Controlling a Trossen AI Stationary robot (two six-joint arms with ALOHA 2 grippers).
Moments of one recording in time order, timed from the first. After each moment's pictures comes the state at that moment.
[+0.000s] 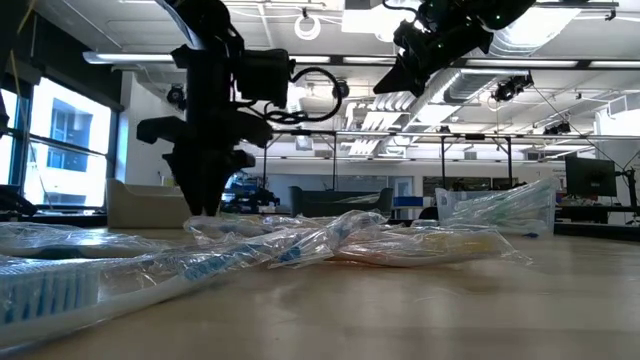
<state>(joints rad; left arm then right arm) 0.20 1.70 1.11 -0.84 0.06 0.44 -0.77 1.43 1.22 -0.29 -0.47 -0.26</state>
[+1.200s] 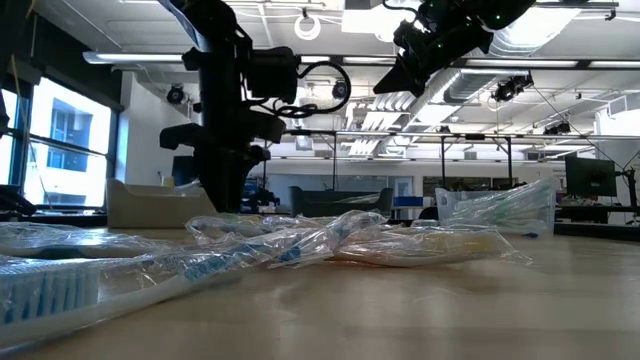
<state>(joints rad) 0.24 1.72 1.15 -0.78 0.01 0.53 -0.77 1.43 1.22 -0.29 -0.47 -0.26</state>
